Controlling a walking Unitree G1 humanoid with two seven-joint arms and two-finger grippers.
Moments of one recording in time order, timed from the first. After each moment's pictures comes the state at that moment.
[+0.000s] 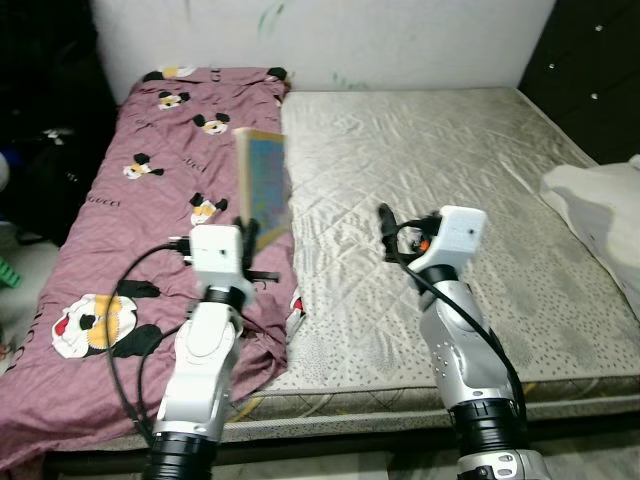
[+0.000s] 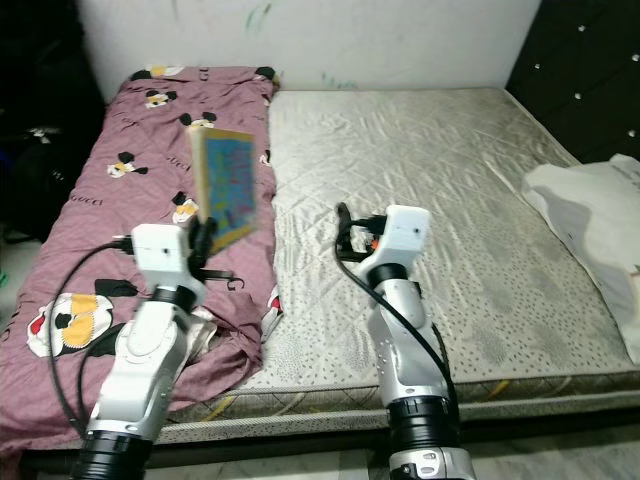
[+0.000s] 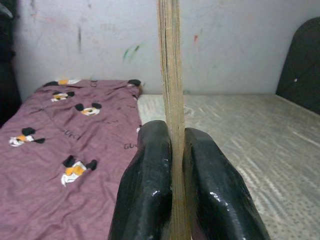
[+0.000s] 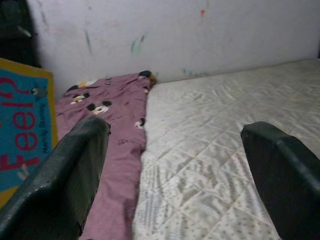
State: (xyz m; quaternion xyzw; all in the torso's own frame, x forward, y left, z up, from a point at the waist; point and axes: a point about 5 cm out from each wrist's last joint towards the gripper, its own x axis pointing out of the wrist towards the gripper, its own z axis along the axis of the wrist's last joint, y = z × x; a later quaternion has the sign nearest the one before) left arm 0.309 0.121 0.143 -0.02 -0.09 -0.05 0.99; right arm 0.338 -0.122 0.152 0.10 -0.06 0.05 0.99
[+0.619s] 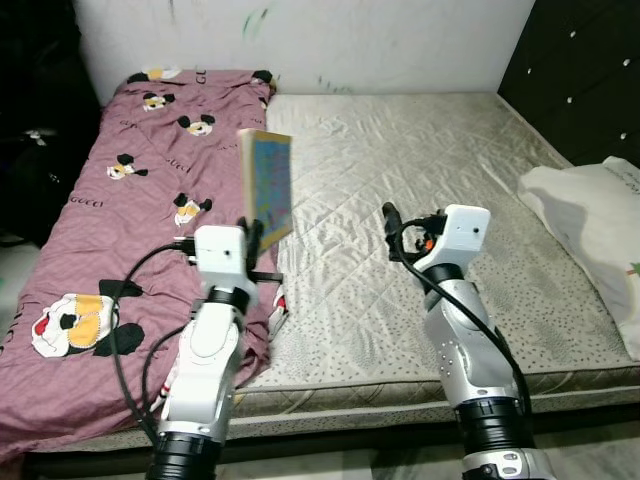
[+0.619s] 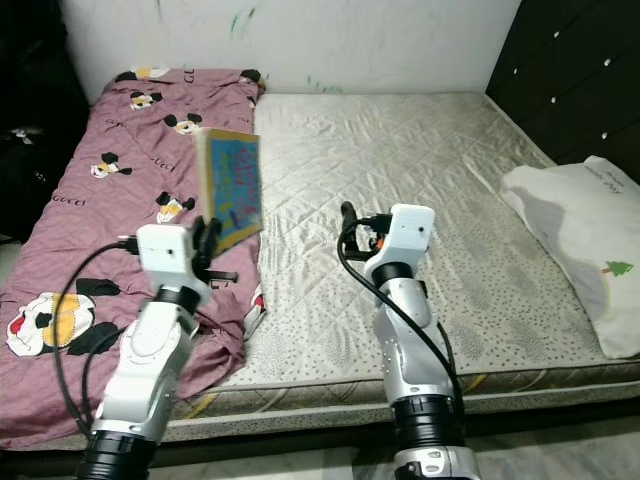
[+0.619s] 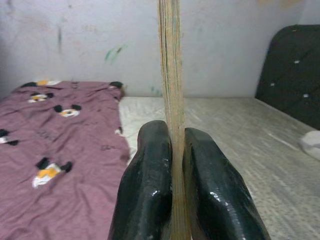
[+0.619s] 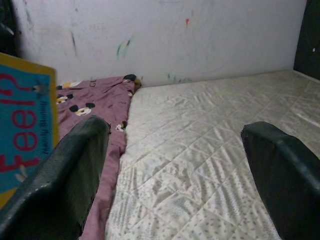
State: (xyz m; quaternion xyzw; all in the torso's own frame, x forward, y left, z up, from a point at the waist) left arm 0.309 0.114 0.143 -0.03 -0.09 -0.07 0.99; right arm 0.339 -0.128 0.152 0.09 -0.06 0.05 0.99
